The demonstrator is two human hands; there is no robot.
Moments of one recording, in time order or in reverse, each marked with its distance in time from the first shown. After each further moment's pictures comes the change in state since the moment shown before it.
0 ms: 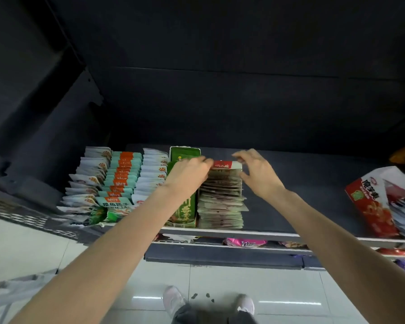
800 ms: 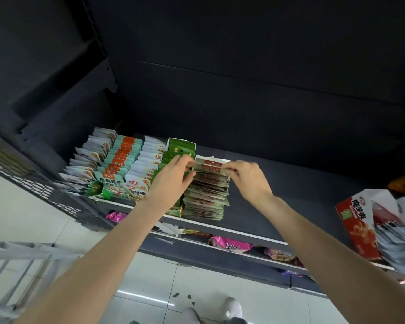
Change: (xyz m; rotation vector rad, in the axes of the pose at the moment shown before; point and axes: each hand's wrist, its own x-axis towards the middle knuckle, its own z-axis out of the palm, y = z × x) left_hand -0.051 0.029 0.011 -0.340 0.219 -0.298; right_hand -0.020 0.007 -0.009 0.022 -0.001 -0.117
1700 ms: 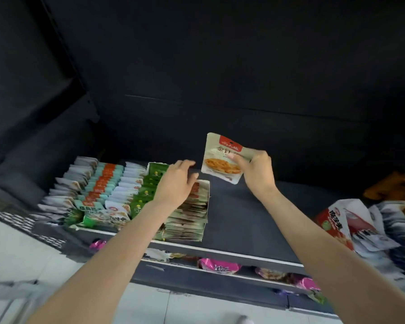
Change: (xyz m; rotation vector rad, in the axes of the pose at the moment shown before) left_hand 0.046 0.065 0.001 -0.038 0.005 -0.015; right_hand 0.002 0.007 -0.086 0.596 0.336 0.114
